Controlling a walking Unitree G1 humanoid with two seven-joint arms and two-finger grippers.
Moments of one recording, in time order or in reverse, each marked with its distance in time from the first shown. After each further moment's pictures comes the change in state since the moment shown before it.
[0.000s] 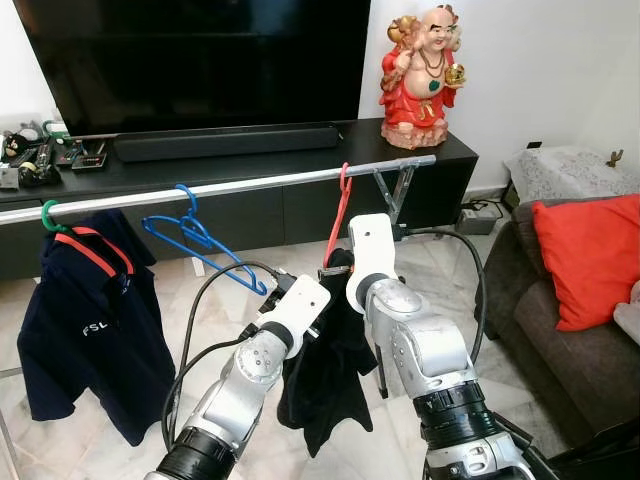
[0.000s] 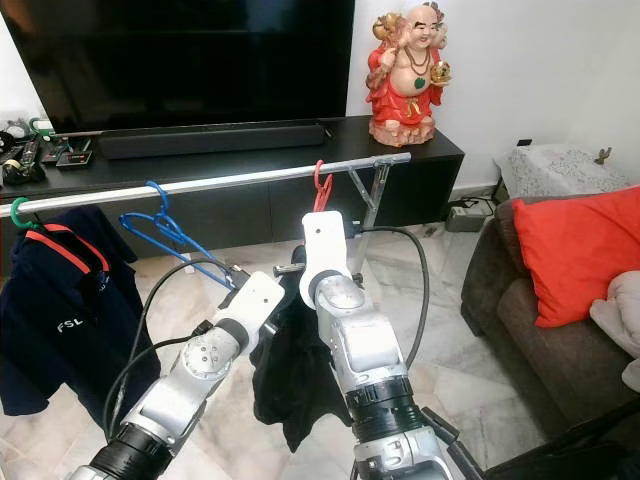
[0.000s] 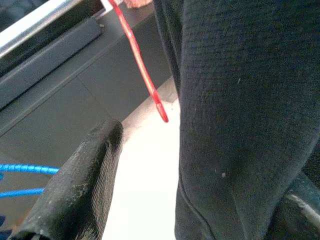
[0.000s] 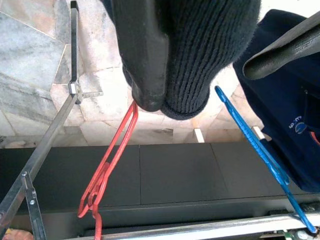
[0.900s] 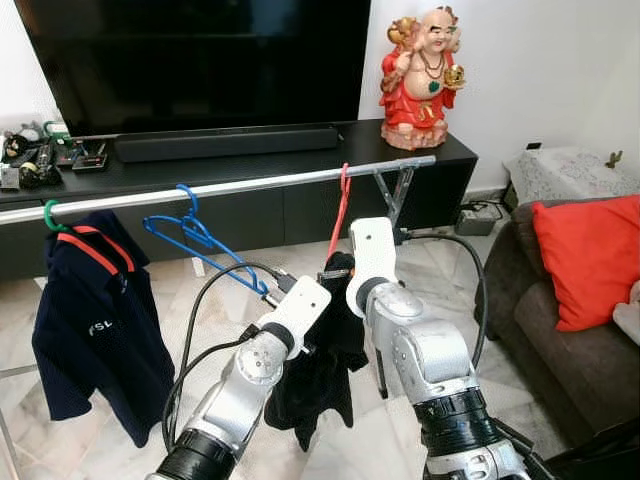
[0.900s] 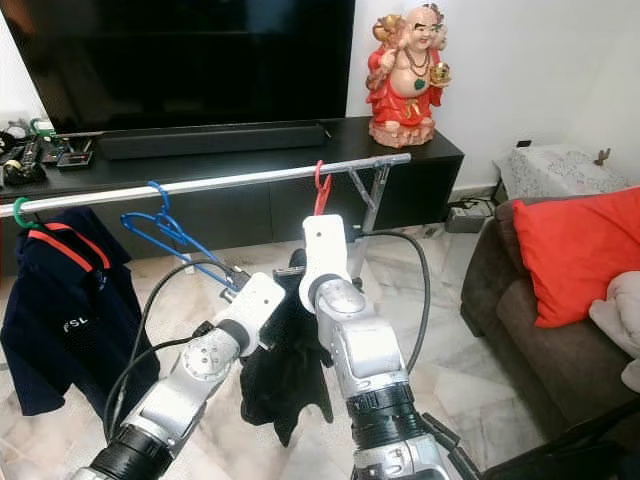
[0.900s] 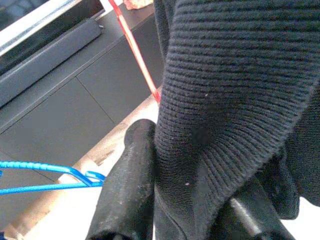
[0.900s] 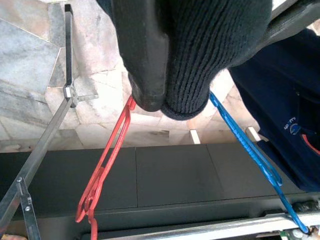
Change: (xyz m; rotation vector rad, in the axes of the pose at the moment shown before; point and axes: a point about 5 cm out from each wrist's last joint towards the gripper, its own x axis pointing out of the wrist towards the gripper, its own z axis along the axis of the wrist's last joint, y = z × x) left arm -0.001 0.000 -0.003 -0.020 0.008 0.000; right arm -0.005 0.000 -0.003 0.026 0.007 0.010
